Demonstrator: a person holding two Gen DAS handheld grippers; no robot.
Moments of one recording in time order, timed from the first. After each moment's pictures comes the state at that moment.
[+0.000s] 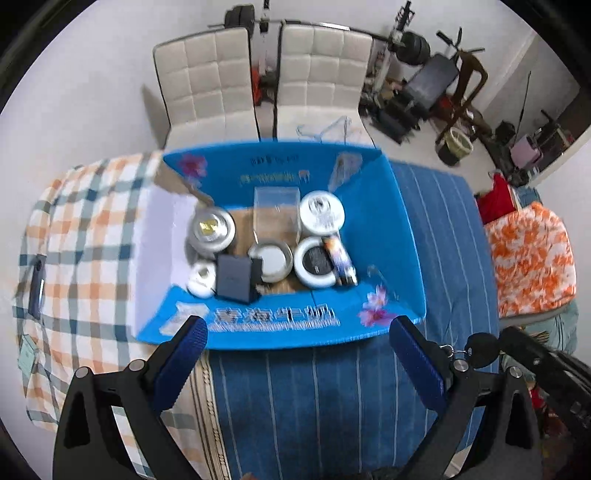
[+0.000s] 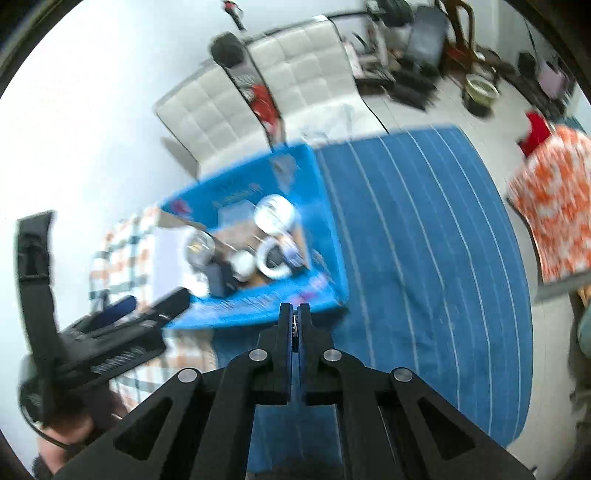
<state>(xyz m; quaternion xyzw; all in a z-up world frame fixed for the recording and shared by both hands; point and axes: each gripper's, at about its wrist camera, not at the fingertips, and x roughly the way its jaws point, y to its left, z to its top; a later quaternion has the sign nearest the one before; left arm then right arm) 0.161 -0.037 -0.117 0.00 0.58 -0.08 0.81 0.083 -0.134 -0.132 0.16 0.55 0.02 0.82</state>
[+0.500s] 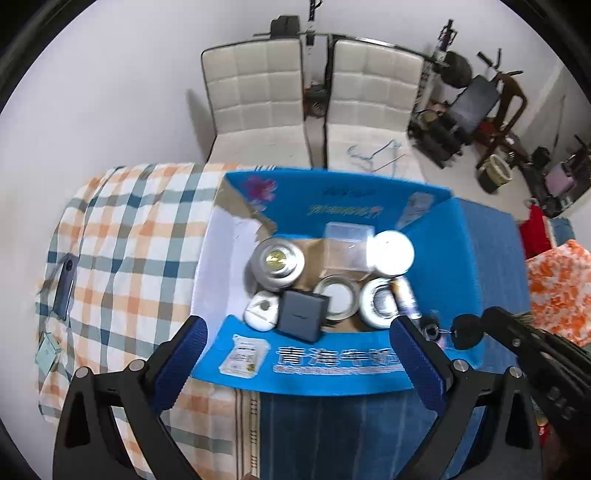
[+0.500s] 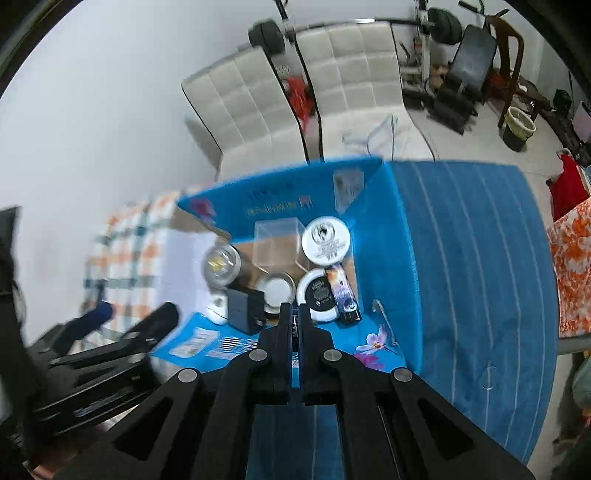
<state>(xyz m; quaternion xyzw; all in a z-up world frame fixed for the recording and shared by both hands) 0.200 0.015 -0.141 0.01 0.57 0.00 0.82 0.169 -0.062 -0.208 0.09 0.57 0.06 0.81</state>
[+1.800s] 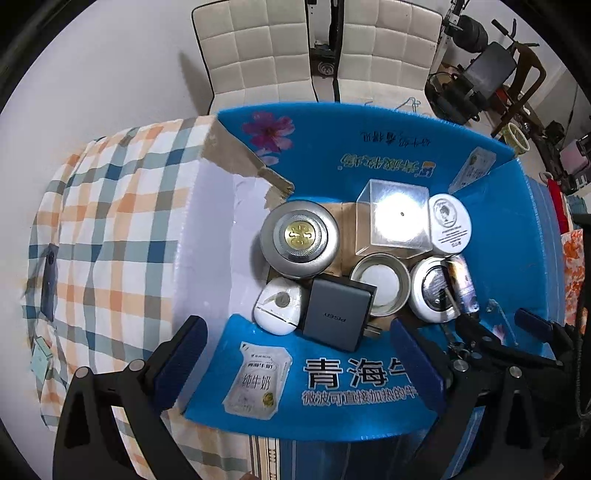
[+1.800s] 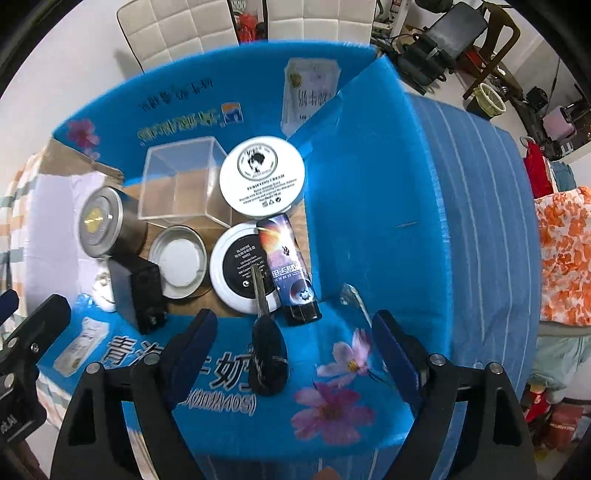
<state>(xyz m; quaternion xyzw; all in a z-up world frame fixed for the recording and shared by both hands) 0.232 0.034 -0.208 0.02 0.63 0.00 0.78 0.209 -0.063 -0.324 0.00 0.66 -0.05 0.75</state>
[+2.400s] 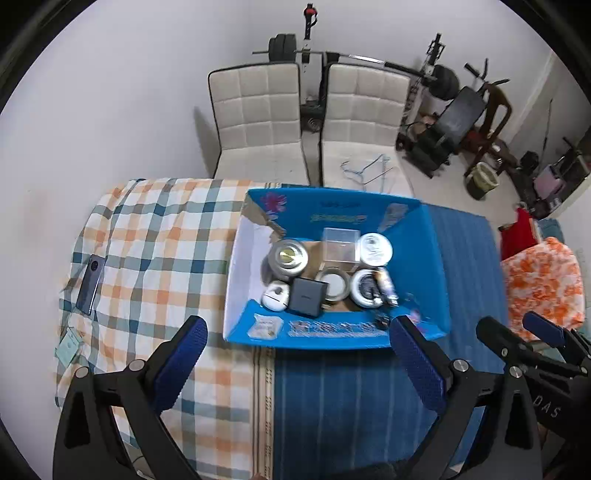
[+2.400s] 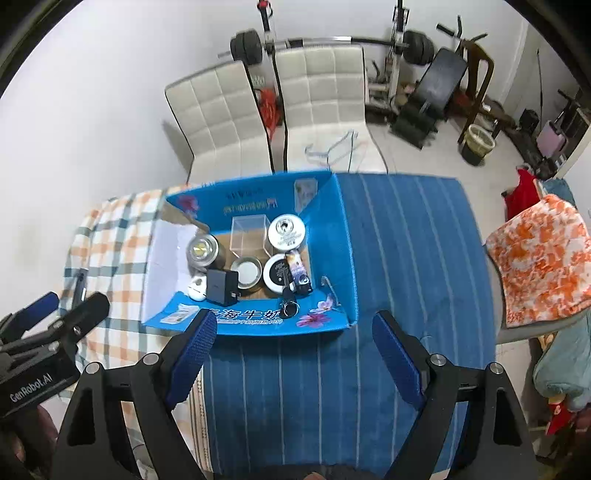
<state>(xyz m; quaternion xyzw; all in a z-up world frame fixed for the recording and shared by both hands) 0.135 0.025 -0.039 0.00 0.54 -0.02 0.84 0.092 -0.074 -0.103 0.04 0.55 -0.01 0.83</state>
